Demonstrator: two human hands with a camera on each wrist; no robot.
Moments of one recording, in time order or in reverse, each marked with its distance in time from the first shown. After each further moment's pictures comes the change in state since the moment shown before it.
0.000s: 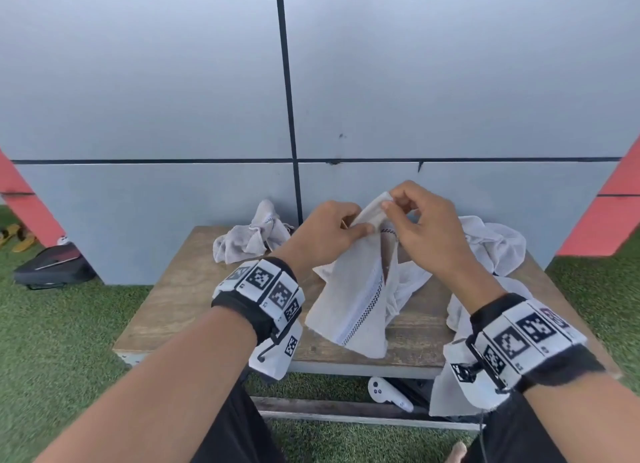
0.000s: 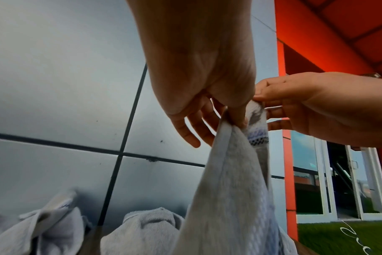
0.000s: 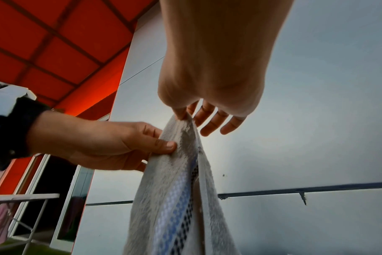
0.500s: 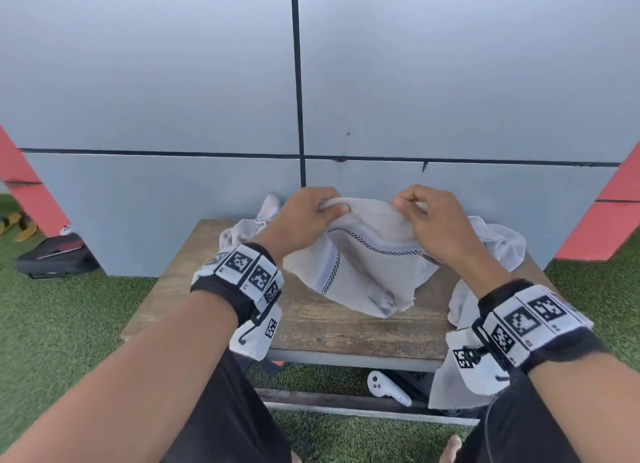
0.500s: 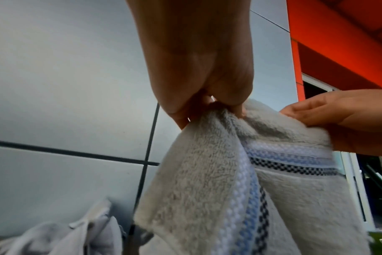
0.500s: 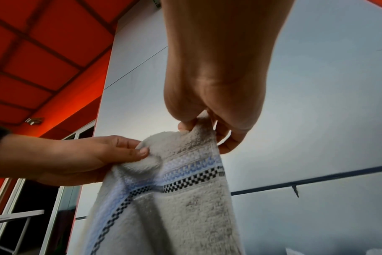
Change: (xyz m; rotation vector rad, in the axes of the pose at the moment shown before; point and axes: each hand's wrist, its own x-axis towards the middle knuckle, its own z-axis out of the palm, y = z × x) left_hand -0.019 -0.020 -0.039 -0.006 0.075 -0.055; right_hand 0.004 -0.001 -0.003 -0.012 -0.088 0.189
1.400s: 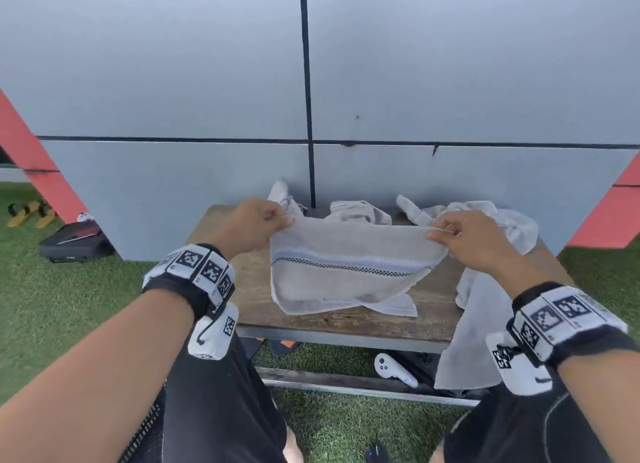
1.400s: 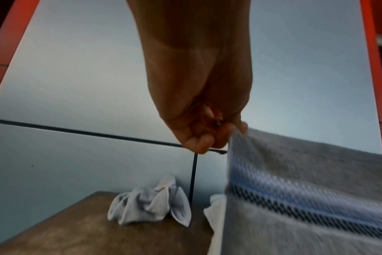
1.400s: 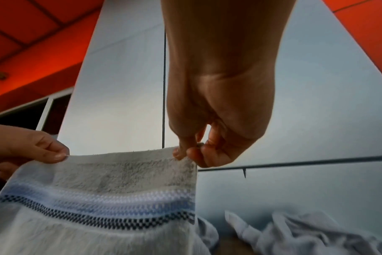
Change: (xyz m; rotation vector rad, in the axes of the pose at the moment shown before) left_hand -0.048 -0.065 -0.042 0.150 0.013 -0.321; right_hand -0.024 0.063 -0.019 -0.236 -0.194 0.191
